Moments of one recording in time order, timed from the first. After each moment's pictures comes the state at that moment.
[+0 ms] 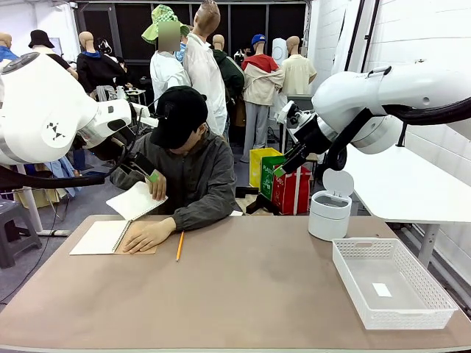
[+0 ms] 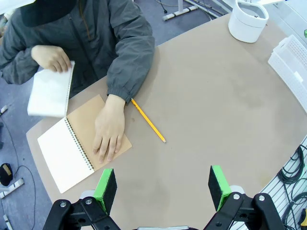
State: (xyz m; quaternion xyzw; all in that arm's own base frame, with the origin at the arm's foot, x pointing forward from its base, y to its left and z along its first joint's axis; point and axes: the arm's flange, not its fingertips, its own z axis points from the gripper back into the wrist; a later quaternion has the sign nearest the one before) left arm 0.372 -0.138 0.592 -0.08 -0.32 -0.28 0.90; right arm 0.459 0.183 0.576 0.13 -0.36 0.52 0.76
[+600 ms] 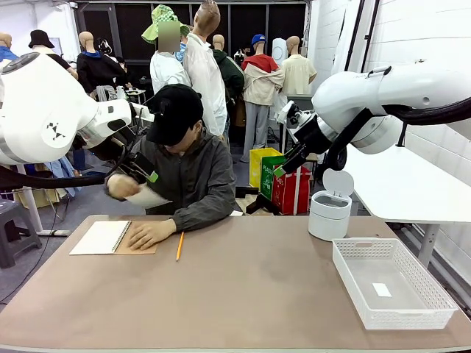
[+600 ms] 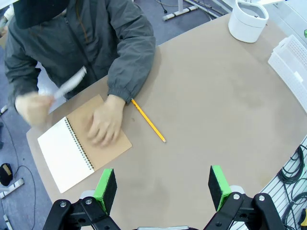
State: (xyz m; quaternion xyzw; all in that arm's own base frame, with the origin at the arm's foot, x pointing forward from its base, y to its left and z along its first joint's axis) left arm 0.372 -0.138 0.592 -0.08 -0.32 -0.28 0.90; right arm 0.459 0.183 0.576 0.13 -0.36 0.52 0.76
